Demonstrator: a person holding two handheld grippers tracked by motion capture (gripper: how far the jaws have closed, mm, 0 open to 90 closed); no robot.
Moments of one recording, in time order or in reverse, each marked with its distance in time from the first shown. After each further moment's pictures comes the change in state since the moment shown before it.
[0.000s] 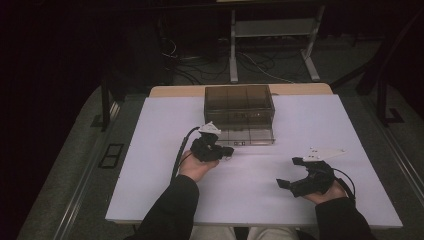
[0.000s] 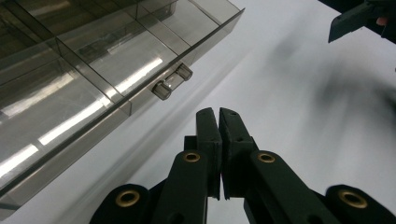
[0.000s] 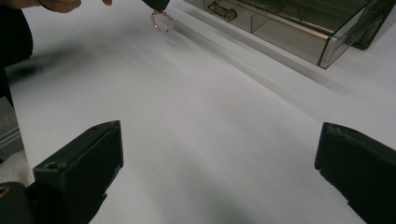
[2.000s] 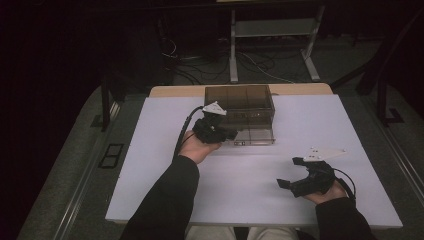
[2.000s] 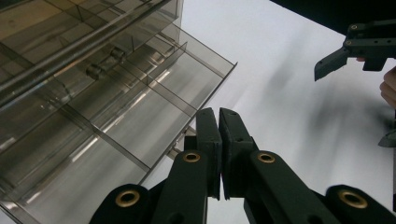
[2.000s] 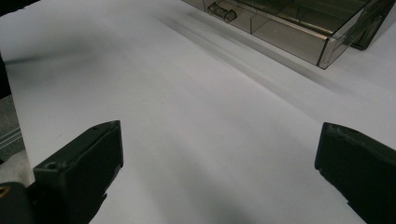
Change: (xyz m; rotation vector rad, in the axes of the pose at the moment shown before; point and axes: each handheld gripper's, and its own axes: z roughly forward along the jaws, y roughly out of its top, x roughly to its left) left arm -0.003 0.060 -0.017 0.007 0.019 0.097; right arm 0.000 0.000 -0.001 -0.004 -0.001 0.002
